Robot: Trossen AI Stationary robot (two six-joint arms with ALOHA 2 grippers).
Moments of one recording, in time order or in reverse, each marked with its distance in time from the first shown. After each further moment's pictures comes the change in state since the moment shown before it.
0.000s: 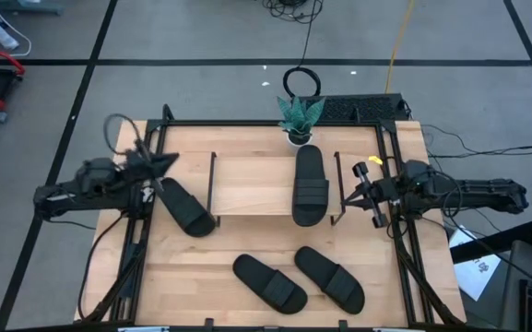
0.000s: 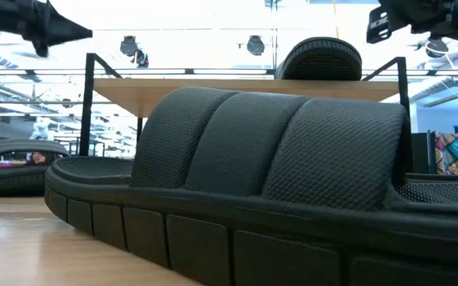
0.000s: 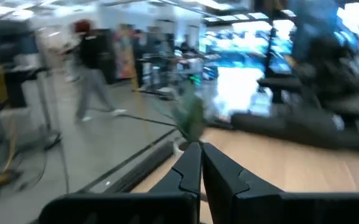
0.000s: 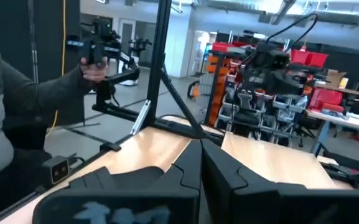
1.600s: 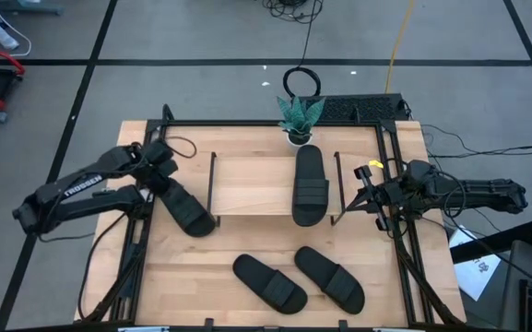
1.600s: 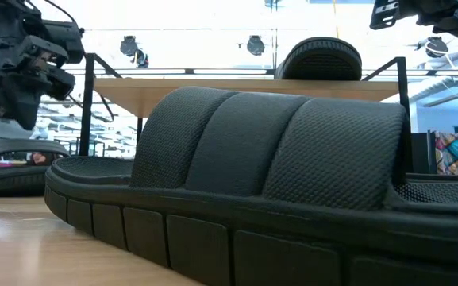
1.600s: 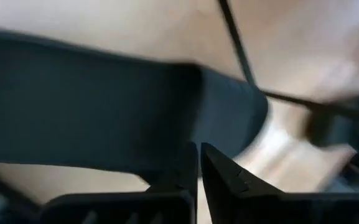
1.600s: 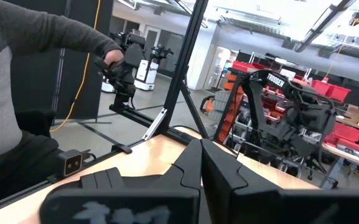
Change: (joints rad) left arm 0.586 0.671 0.172 -0.866 0.916 -0.450; right arm 0.004 -0.014 -0.001 0.031 -0.104 -0.109
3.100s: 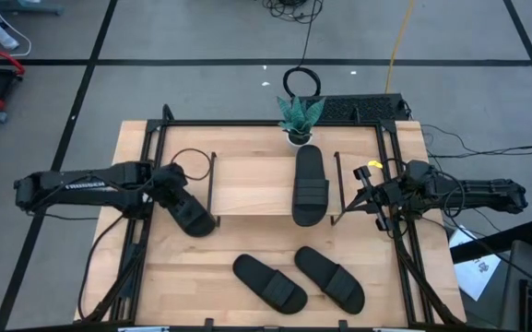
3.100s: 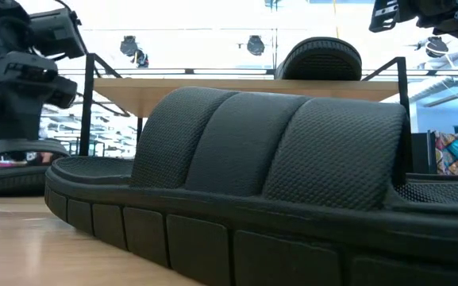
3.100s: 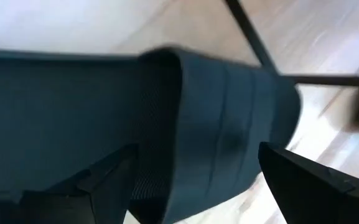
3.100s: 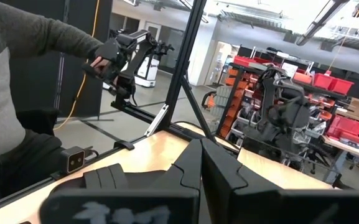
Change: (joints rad) left arm -0.431 0.005 -0.125 0.254 -0.237 -0.258; right arm 0.000 0.000 0.000 -0.021 0.002 0.008
